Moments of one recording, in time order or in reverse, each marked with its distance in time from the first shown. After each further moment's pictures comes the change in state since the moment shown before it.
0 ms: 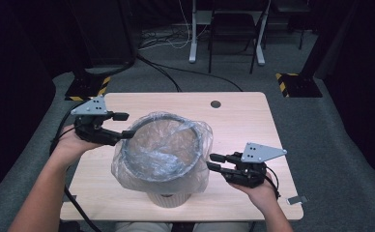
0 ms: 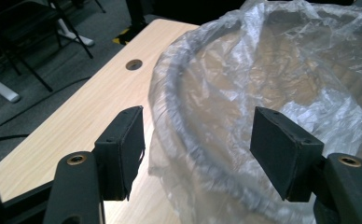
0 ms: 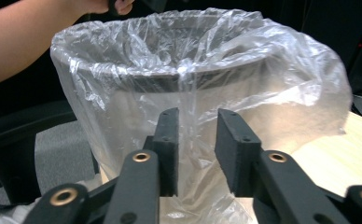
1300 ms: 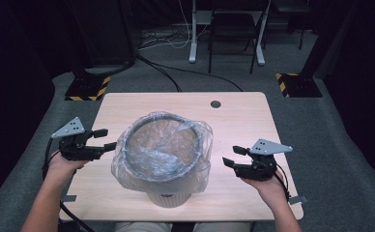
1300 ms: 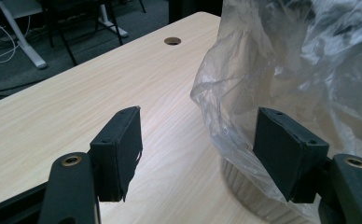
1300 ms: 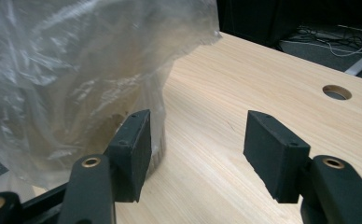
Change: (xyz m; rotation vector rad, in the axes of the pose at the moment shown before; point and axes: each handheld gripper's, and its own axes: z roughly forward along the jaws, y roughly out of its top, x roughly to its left) left arm 0.015 -0.106 -0.006 -0.084 0.112 -0.219; right arm -0.039 -0.033 -0.012 0.144 -0.269 0.106
